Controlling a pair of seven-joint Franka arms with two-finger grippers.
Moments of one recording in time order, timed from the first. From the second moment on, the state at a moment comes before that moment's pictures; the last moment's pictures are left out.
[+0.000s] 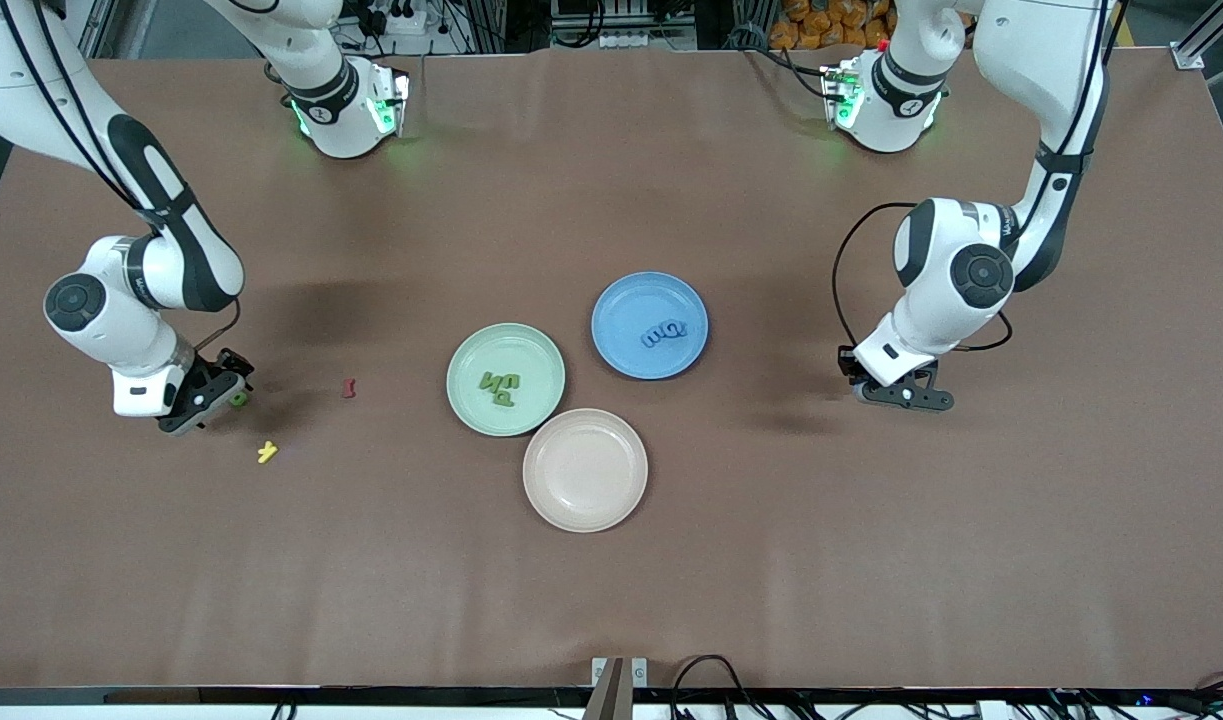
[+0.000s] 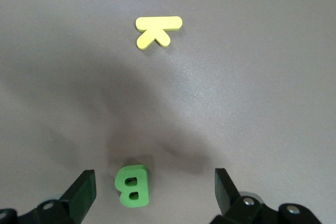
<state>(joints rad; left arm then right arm) -0.39 0.33 0.13 -2.19 -0.12 2.56 -0.01 -0.36 0.48 0.12 -2.17 -0.26 2.75 -0.83</state>
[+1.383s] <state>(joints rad) -0.46 0.35 -0.04 -2.14 -0.12 2.53 -0.31 -0.38 0.50 0.12 -2.18 -0.26 2.75 -0.82</state>
